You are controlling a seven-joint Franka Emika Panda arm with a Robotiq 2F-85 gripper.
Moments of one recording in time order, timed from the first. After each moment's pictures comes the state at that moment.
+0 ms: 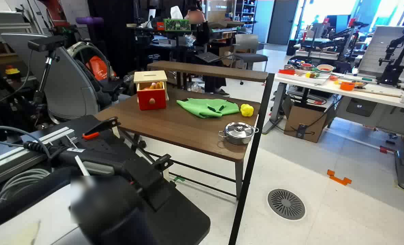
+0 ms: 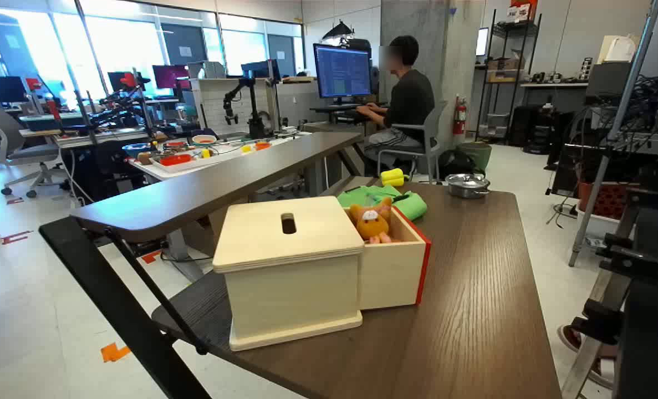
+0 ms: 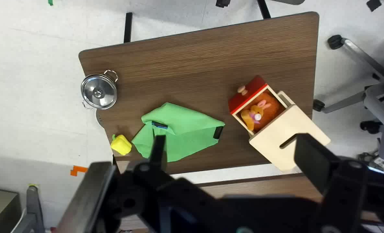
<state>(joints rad) 0.11 -0.42 0.14 -2.16 0.00 1.86 0.01</state>
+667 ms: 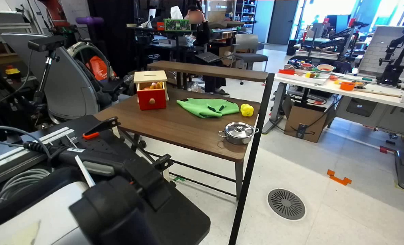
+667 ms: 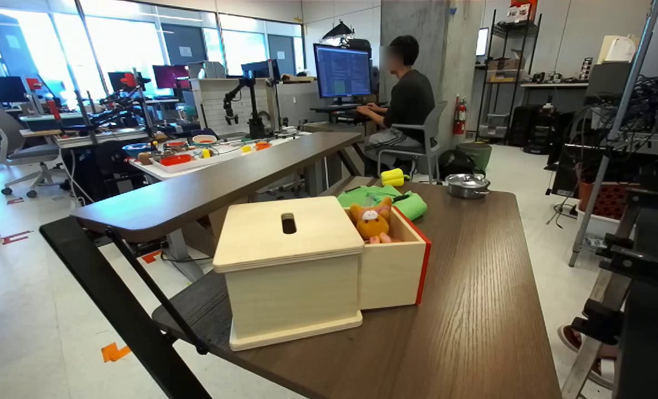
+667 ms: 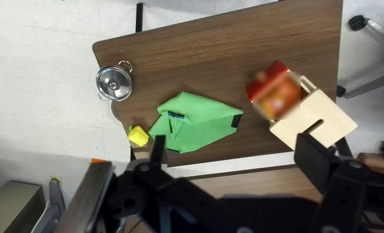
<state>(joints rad) 0.09 -0.39 0.14 -2.16 -0.05 1.94 0.05</state>
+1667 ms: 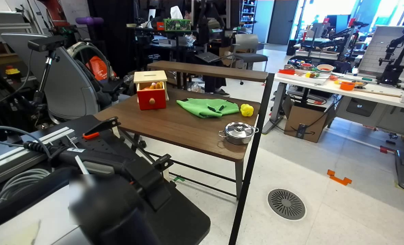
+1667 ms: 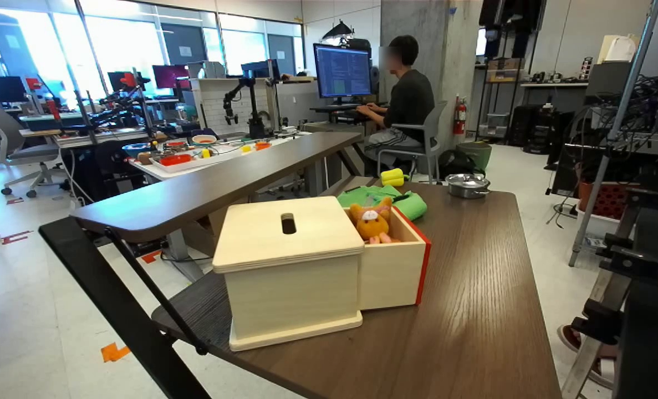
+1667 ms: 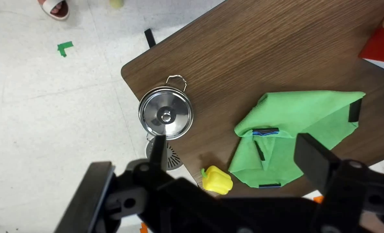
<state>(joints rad) -0.05 0.15 -0.04 -2.06 -0.01 2.24 0.06</state>
